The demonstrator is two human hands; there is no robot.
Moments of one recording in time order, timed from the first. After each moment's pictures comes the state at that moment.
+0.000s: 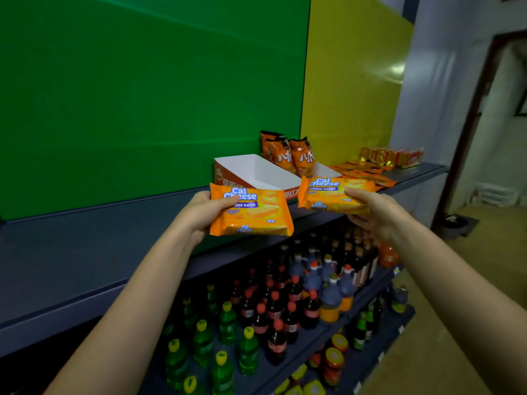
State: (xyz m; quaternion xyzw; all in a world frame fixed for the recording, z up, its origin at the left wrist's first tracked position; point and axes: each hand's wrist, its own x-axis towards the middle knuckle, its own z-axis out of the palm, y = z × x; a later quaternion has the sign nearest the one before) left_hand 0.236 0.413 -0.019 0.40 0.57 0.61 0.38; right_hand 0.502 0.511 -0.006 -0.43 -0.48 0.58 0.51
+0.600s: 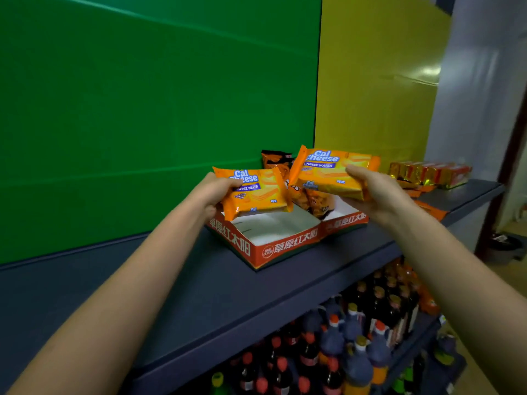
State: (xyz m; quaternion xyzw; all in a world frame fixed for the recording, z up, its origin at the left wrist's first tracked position) left_hand 0.195 0.616 0.038 0.38 0.62 0.61 0.31; right_hand 0.442 0.693 0.043 -0.33 -0.50 0.60 0.53
